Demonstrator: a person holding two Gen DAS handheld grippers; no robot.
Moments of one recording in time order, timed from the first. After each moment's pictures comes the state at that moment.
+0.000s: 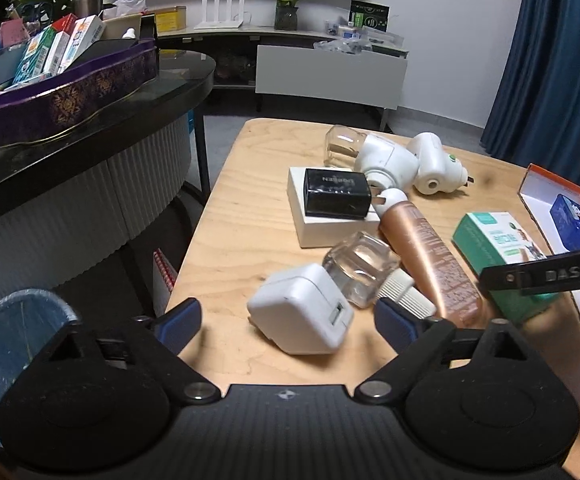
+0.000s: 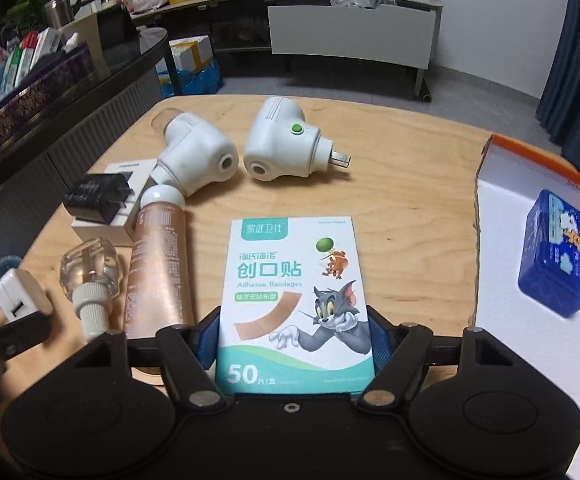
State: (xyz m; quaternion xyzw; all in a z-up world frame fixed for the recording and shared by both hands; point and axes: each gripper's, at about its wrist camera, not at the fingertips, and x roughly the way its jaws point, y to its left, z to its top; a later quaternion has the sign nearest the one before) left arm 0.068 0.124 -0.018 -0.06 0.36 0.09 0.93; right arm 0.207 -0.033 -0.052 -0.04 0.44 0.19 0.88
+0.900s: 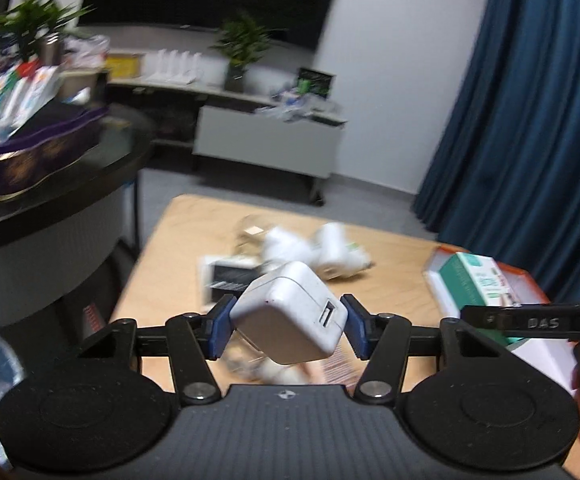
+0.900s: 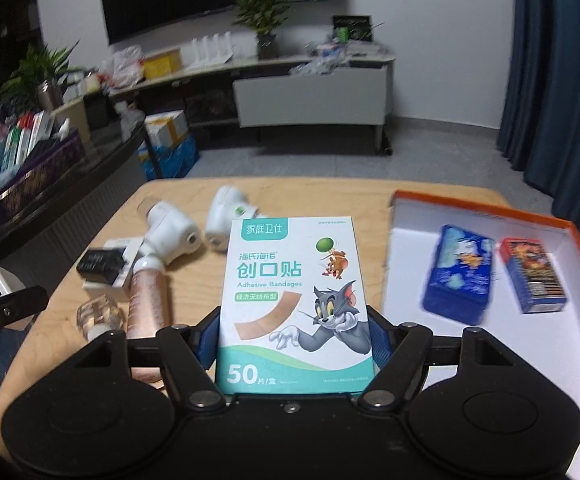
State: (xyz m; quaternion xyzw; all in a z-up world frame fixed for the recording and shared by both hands) left arm 0.059 0.083 0.039 -0.11 0.26 -0.01 0.96; right arm 0.165 -0.105 0.007 0.01 0.34 0.15 0.93
